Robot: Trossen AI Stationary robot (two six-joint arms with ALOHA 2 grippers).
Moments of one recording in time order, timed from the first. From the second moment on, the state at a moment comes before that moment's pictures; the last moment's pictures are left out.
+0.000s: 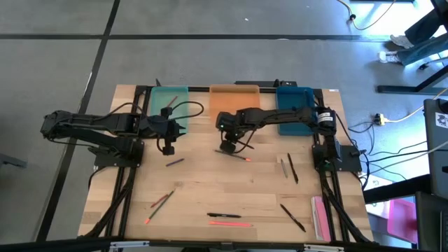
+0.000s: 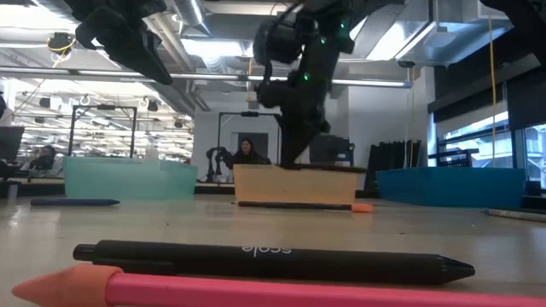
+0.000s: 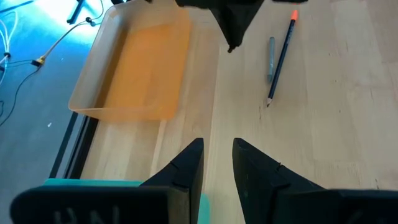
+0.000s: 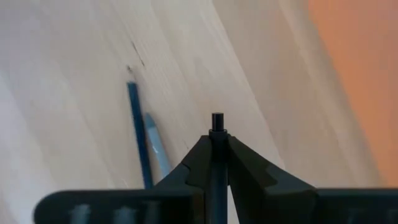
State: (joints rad) left arm 0.01 0.87 0.74 -0.62 -0.33 0.13; right arm -0.14 2.03 1.58 -0.77 0.05 0.28
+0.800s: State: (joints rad) left arm 0.01 0.87 0.74 -0.57 -0.37 0.11; right arm -0.39 2.04 1.82 -0.80 0.18 -0.14
